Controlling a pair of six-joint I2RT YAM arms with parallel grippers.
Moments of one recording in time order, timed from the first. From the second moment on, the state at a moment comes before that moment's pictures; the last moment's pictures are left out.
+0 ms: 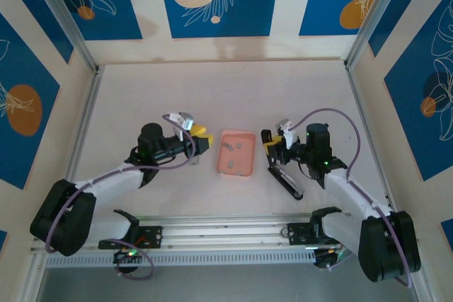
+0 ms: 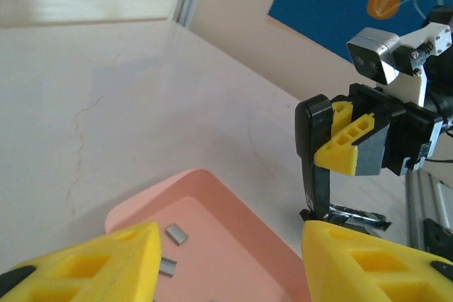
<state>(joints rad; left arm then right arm) -0.48 1.24 0.47 0.62 0.61 -0.27 0.19 0.99 0.41 0.01 -0.66 -0.17</state>
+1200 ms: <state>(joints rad) -0.71 1.30 0.65 0.26 1.06 0.29 0.74 0.79 0.24 0.21 -0.66 -0.15</state>
